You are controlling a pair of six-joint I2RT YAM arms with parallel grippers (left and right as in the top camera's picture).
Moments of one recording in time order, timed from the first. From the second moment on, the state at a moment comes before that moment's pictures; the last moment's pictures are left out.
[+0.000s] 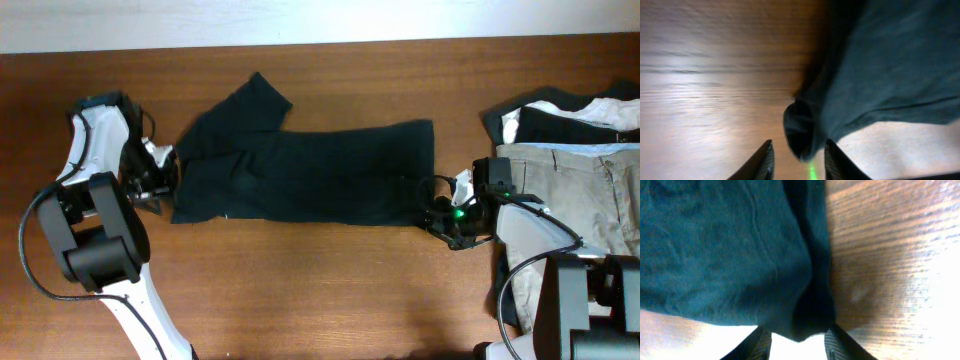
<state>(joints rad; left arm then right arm) 0.24 2.23 1.75 -1.44 0.06 0.18 -0.08 1.64 0.75 -0.47 -0.46 0.36</state>
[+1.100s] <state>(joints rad) 0.23 2.23 1.99 -1.46 0.36 0.27 0.14 1.66 0.79 -0.75 -0.51 0.27</state>
